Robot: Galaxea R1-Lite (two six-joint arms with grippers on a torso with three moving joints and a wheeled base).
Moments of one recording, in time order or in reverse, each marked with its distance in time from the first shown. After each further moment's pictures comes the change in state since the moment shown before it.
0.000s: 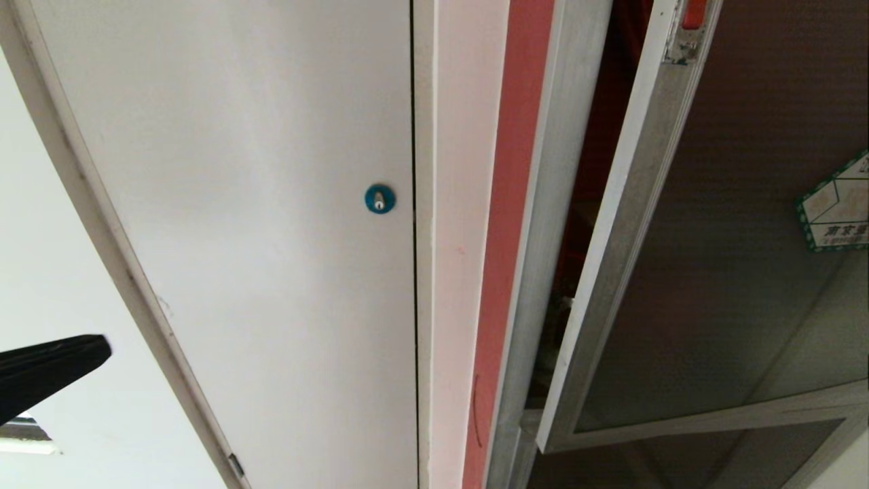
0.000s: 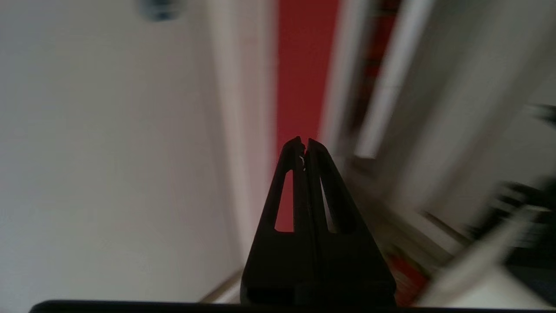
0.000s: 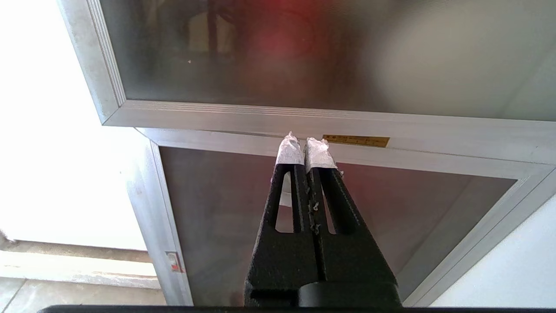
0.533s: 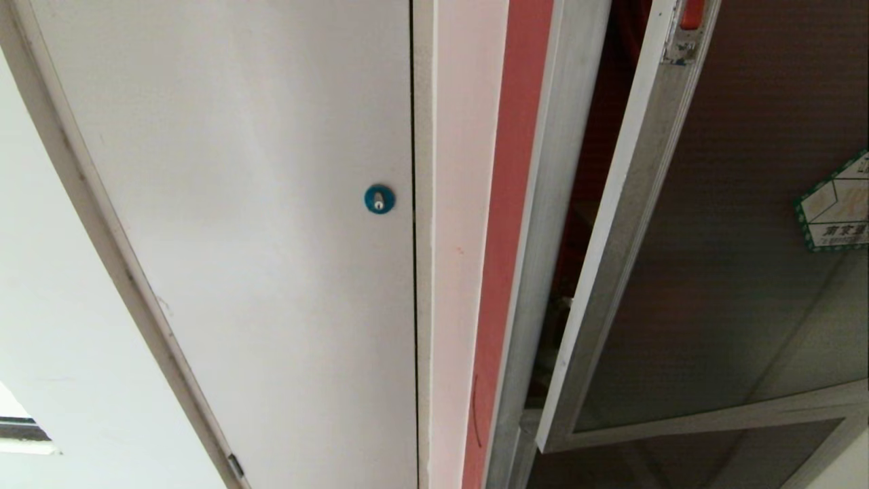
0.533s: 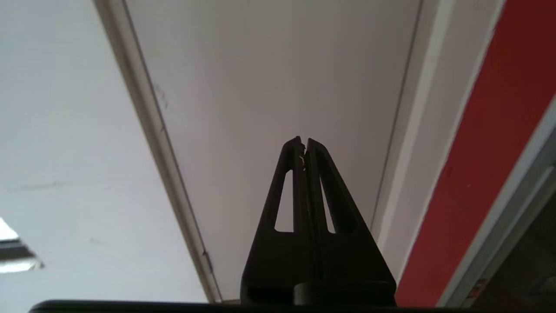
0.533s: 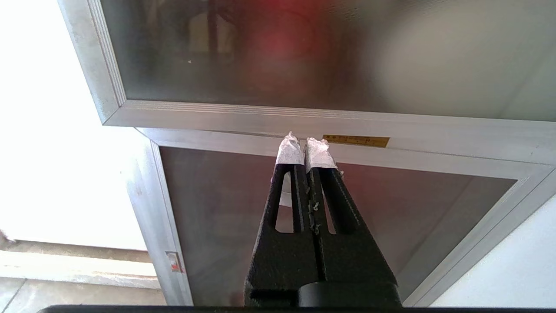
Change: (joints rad) left arm 0.170 -0.703 0.540 0.003 0.478 0.012; right arm 0.000 0.000 0.000 0.000 0.000 0.000
